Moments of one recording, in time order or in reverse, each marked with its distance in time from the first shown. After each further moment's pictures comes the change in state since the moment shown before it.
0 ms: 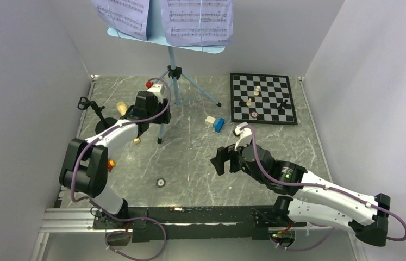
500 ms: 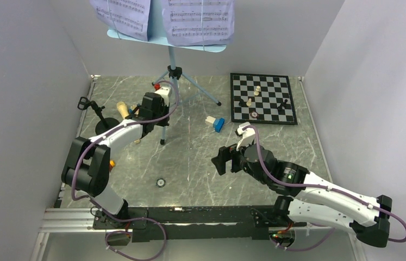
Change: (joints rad) left arm -0.055 0.039 0.031 -0.079 -0.044 0.077; right arm 0.000 -0.019 0.001 -0.003 0.003 0.005
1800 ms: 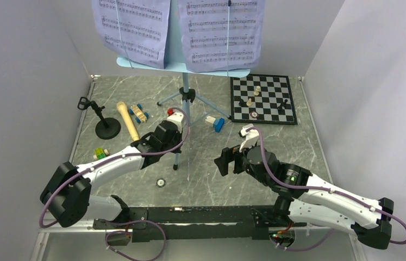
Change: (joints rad) left arm -0.338 -0.283 -0.254 -0.038 -0.167 -0.181; right arm 0.000 -0.045 -0.025 -0.021 0.019 0.019
